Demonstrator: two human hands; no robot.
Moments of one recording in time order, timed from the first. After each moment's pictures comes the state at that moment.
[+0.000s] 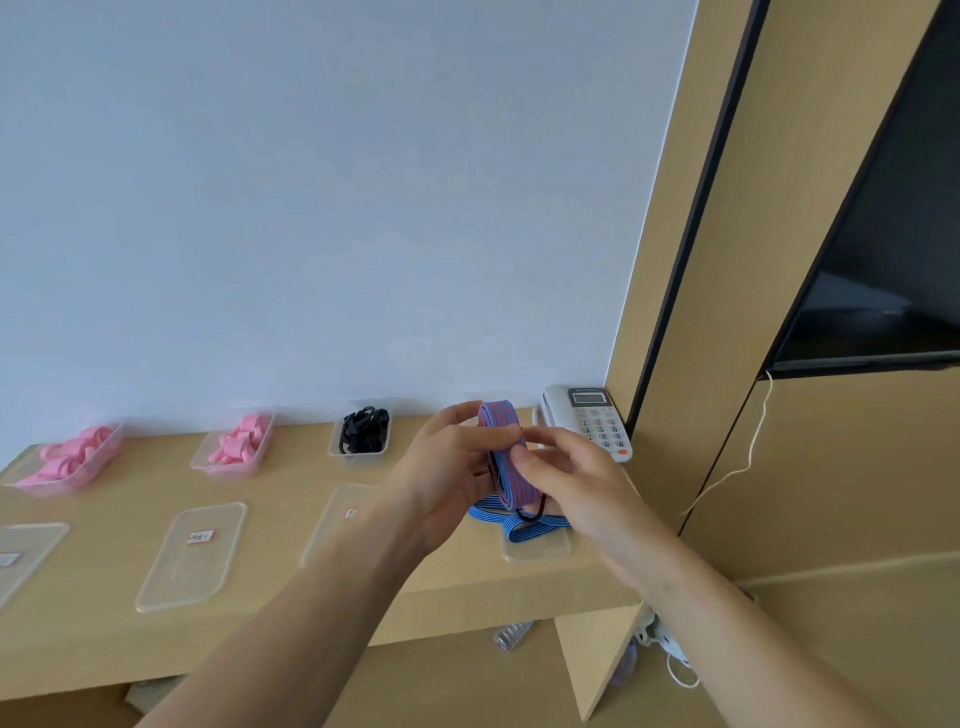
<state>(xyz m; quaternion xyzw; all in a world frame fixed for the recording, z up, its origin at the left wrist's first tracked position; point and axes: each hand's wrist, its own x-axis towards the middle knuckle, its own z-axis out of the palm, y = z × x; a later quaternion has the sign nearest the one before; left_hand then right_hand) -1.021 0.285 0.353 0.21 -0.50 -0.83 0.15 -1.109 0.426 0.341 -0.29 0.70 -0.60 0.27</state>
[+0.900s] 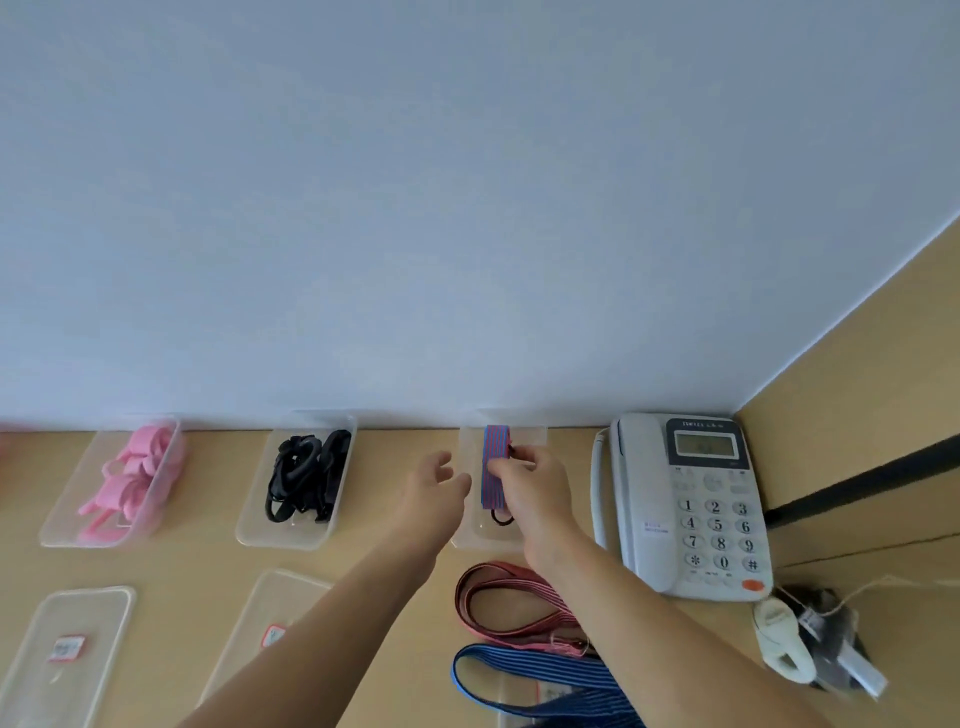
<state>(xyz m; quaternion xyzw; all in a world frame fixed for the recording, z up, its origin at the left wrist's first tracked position) -1.287 0.072 0.158 0.56 -0.59 -0.58 0.06 -1.382 0.143 0.151 0.02 0.72 -0.55 0.41</state>
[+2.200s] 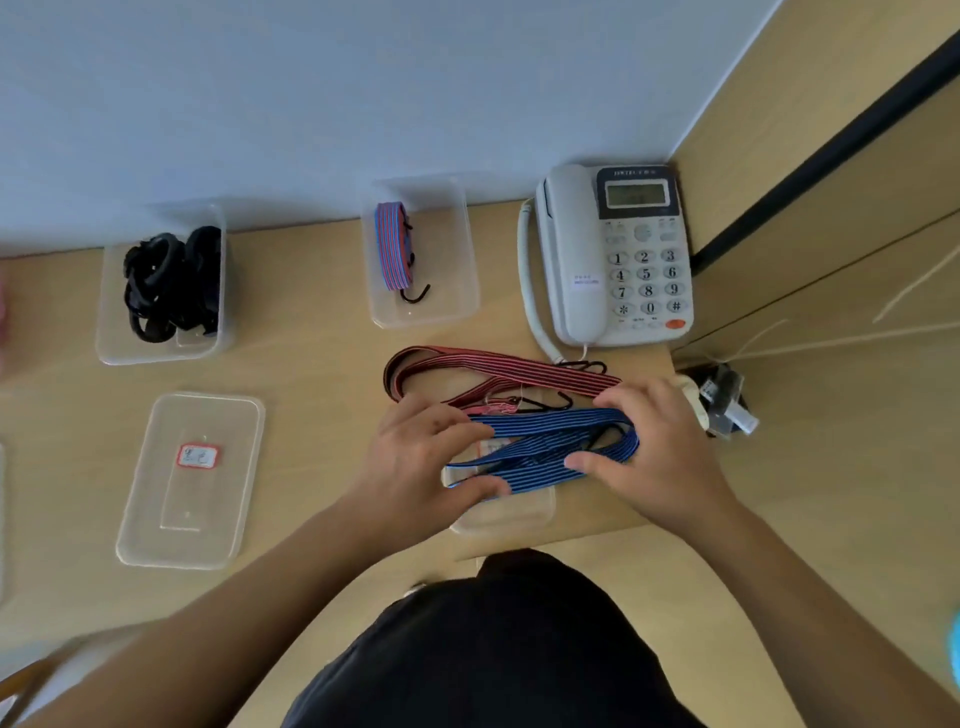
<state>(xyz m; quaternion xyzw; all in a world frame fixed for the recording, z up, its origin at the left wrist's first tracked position) -1.189 0.190 0.110 0.09 -0.95 -0.29 0.11 -1.361 0.404 0.120 -0.32 0.90 -0.23 0.20</state>
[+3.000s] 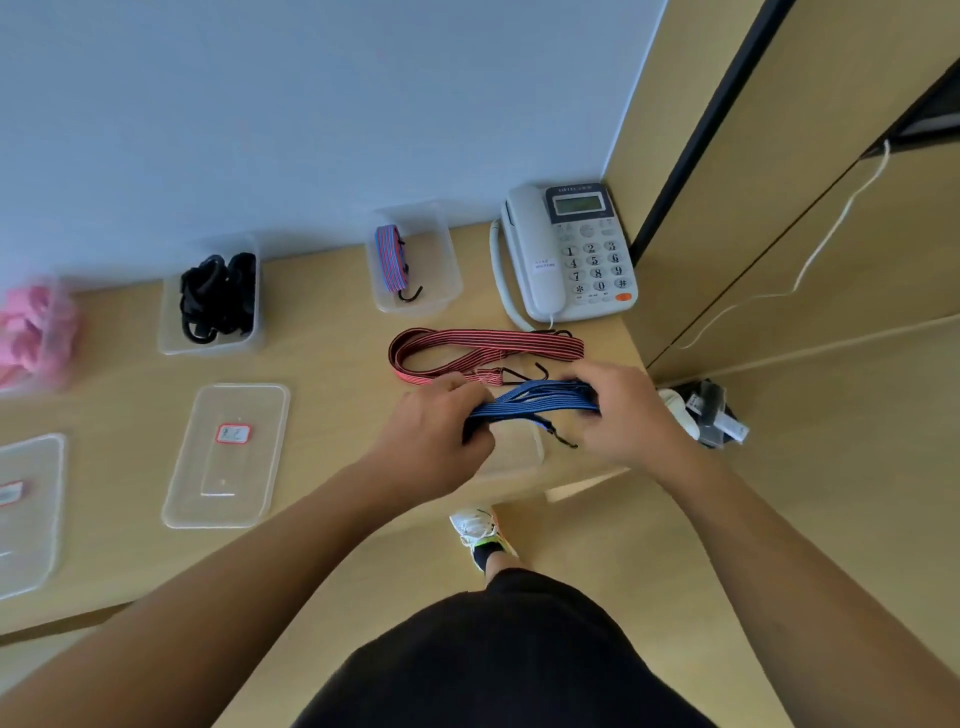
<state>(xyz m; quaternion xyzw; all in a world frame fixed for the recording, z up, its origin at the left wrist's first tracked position) -1.170 0.233 0.168 0.10 -0.95 -0.30 0.04 -1.323 0.414 0.145 -0.37 0.88 -0.25 0.19</state>
